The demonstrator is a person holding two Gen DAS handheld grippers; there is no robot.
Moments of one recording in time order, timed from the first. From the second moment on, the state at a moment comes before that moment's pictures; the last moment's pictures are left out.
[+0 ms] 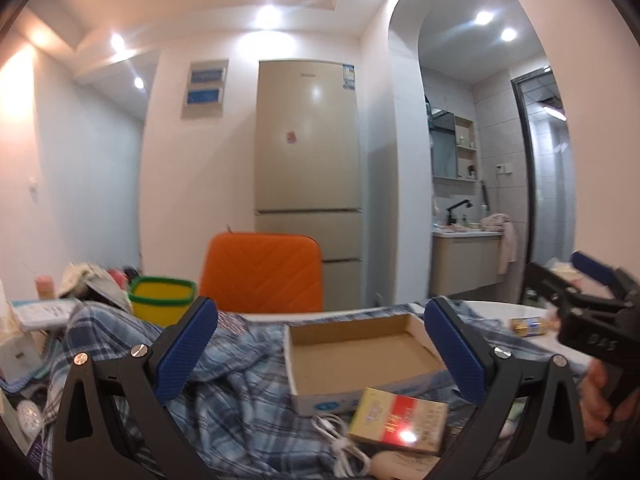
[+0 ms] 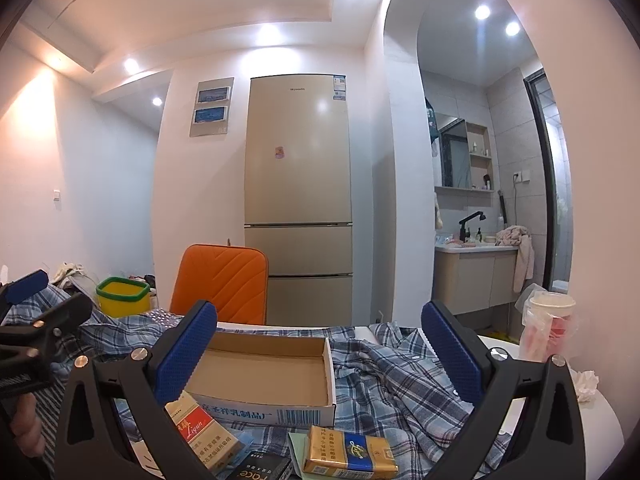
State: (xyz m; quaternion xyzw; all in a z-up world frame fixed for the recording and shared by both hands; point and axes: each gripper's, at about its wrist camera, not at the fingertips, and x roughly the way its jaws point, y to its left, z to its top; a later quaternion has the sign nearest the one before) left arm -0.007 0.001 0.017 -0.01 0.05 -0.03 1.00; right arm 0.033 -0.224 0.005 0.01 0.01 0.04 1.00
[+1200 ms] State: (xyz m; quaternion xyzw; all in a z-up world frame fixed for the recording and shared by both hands) left arm 0.043 -0.024 -0.016 0.03 0.28 -0.15 0.95; right arm 0.066 -0.248 -0.008 0.04 0.17 0.06 0.98
